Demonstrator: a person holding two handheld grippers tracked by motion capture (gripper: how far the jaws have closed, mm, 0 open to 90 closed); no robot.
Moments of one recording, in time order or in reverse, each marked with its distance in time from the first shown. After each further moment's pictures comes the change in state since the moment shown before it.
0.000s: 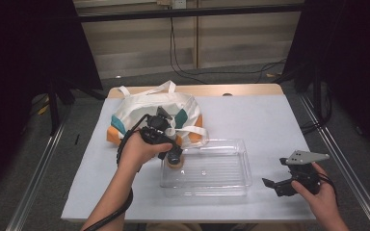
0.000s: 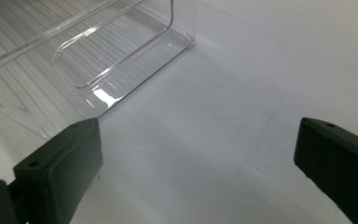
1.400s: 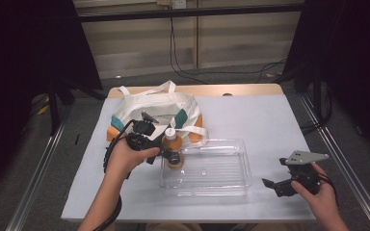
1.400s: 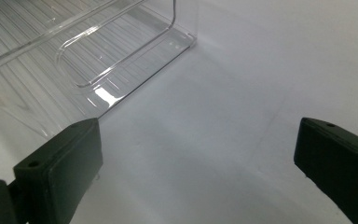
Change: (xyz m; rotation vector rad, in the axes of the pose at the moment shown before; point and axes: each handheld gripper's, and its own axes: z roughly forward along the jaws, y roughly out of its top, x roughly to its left) left arm 0.021 -0.029 -0.009 -0.060 -0.020 -0.048; right arm 0.000 0.000 0.000 0.003 0.001 -0.010
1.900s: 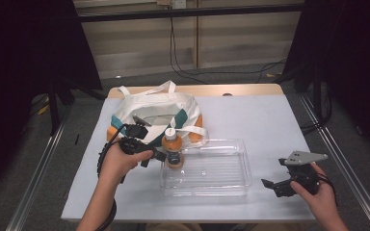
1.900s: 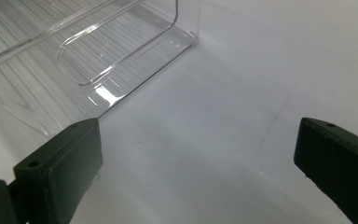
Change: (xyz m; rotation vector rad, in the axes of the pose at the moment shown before) left arm 0.015 -0.016 -0.003 -0.009 -0.012 -0.020; right arm 0.001 0.000 0.001 0.005 0.002 -0.003
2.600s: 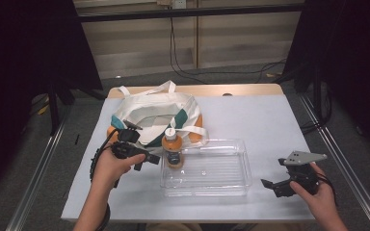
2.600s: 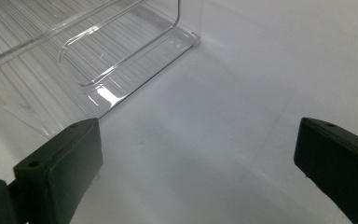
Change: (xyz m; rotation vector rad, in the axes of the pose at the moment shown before) left arm 0.015 -0.018 -0.003 -0.035 0.002 -0.052; right arm 0.001 0.001 0.001 0.001 0.000 -0.007
